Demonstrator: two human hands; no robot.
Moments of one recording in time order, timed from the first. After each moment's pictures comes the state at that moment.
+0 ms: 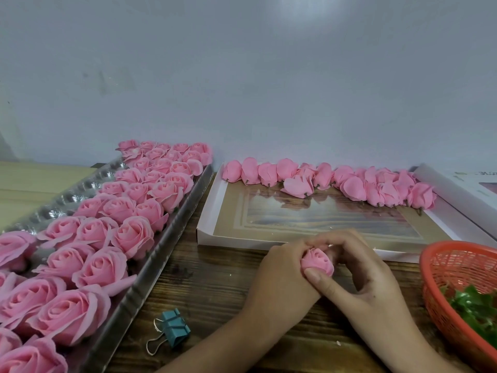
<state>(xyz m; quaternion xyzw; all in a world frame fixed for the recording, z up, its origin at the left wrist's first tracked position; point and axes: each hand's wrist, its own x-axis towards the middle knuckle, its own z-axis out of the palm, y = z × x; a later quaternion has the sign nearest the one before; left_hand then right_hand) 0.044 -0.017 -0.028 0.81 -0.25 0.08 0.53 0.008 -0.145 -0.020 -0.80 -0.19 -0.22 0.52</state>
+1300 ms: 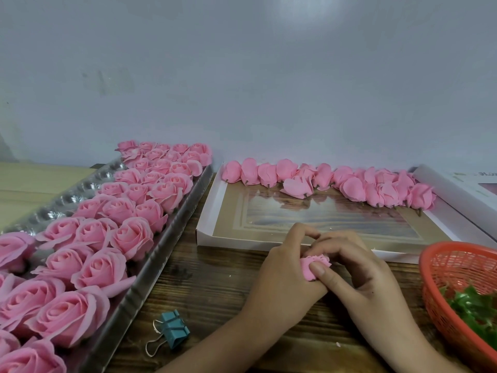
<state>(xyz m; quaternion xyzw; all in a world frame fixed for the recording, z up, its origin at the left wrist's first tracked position) 0.040 -0.014 -0.025 0.79 -0.24 0.05 0.55 0.011 -0.148 -0.022 -0.80 -0.19 -0.20 0.54</state>
